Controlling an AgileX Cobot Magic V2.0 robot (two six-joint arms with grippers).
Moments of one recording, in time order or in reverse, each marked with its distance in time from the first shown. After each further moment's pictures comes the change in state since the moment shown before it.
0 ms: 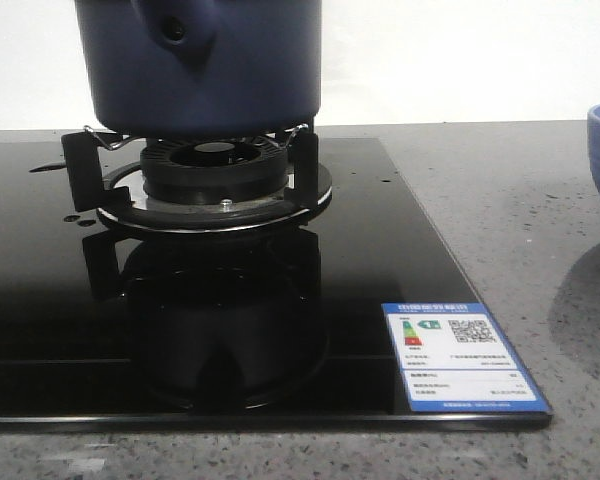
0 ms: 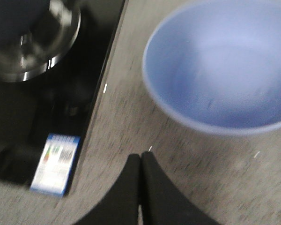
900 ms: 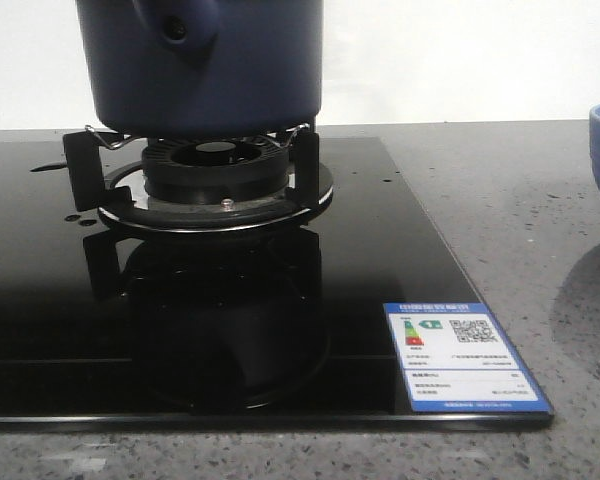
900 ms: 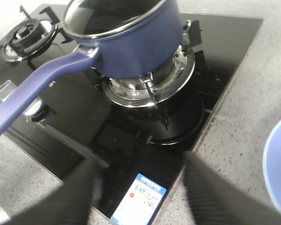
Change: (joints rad) left arm -0.151 0.504 -0.262 -0.755 -0.054 1.079; right arm 0.030 0.095 -0.085 0.377 -0.090 -0.414
